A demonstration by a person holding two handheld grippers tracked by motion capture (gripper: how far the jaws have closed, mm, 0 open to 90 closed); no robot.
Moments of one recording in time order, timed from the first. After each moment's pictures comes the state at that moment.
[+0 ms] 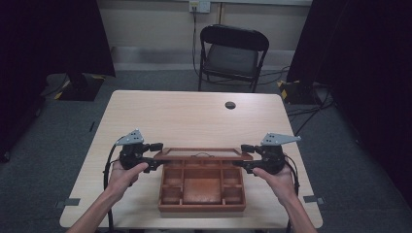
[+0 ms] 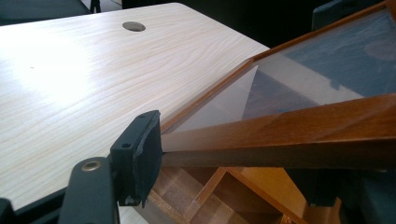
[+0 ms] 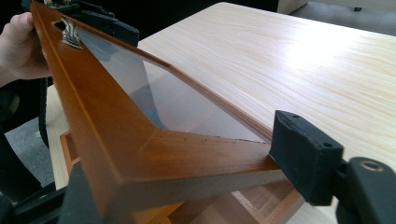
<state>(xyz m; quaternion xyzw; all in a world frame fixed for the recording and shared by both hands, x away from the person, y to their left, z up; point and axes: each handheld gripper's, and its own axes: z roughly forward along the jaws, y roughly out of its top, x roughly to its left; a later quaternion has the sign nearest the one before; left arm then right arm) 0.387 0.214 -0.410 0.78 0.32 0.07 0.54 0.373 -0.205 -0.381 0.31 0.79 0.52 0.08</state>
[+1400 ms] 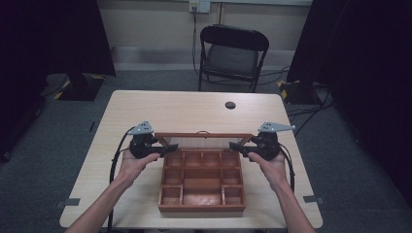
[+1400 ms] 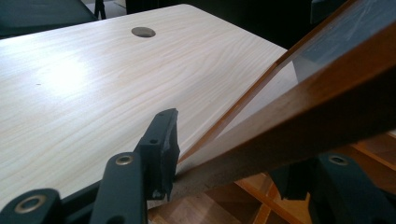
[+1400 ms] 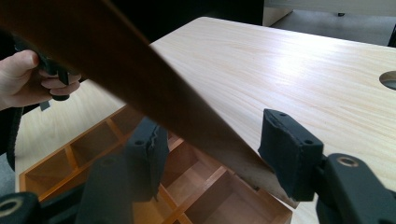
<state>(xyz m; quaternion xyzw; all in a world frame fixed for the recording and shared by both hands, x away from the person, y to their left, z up) 0.426 0.197 -0.418 0.79 0.31 0.09 0.53 0.416 -0.202 -0.390 0.34 0.77 0.54 0.09</state>
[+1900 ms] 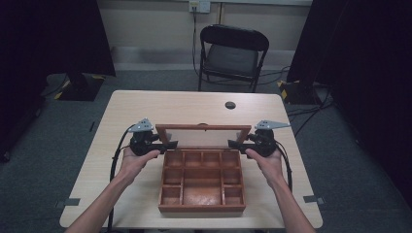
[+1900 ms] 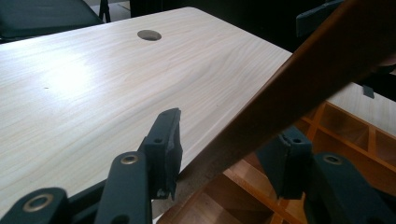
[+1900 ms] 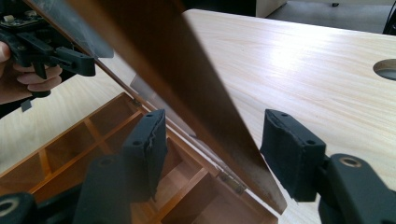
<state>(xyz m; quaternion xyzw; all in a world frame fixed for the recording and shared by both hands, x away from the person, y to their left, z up) 0.435 0.199 -0.419 0.78 0.31 0.09 0.53 0.435 -0.200 -0.404 0.36 0.77 0.52 0.09</state>
